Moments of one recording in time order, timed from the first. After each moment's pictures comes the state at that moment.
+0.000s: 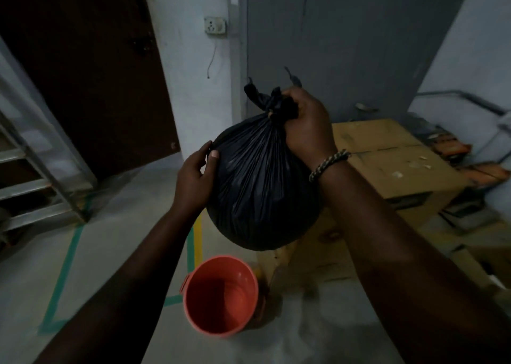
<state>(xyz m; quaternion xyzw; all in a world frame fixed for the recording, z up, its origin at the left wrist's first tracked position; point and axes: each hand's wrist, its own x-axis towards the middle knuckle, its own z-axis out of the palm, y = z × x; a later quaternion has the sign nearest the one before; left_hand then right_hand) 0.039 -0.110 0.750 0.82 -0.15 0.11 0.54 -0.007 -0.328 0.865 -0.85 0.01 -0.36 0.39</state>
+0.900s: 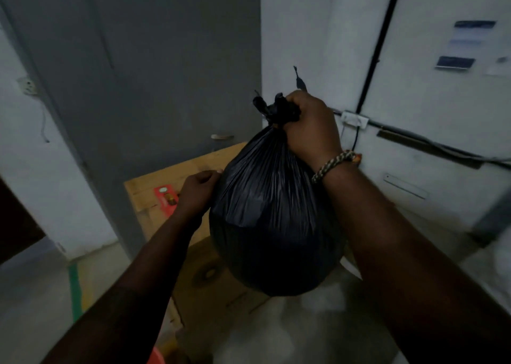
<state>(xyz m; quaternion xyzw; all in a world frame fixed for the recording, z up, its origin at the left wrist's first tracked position) -0.073 -0.495 0.812 0.71 -0.24 -0.16 0.64 -0.224 -0.656 0.943 -0.84 0.19 -0.46 0.23</state>
